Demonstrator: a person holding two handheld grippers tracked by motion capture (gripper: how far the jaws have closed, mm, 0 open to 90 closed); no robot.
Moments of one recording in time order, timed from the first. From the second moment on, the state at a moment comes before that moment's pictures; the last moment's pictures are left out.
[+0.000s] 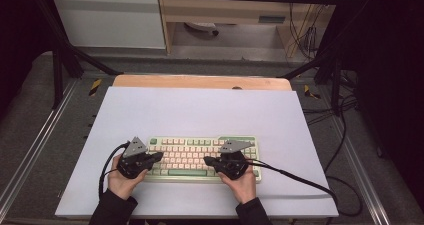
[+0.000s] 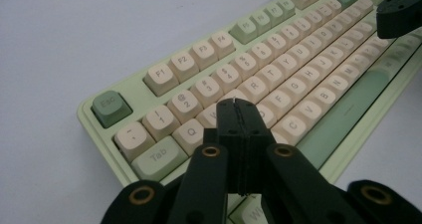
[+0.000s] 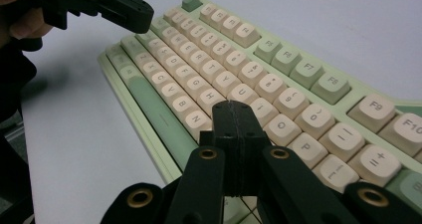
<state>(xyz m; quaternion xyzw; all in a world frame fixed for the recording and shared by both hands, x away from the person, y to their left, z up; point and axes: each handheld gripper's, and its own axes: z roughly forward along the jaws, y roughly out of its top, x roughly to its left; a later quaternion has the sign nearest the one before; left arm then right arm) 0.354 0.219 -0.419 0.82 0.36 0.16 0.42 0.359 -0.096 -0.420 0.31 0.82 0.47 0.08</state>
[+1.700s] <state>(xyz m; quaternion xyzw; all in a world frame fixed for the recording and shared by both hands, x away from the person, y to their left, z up) 0.350 0.225 -0.421 0.81 0.36 0.15 0.43 0.362 -0.086 -0.414 0.30 0.83 0.47 0.09</state>
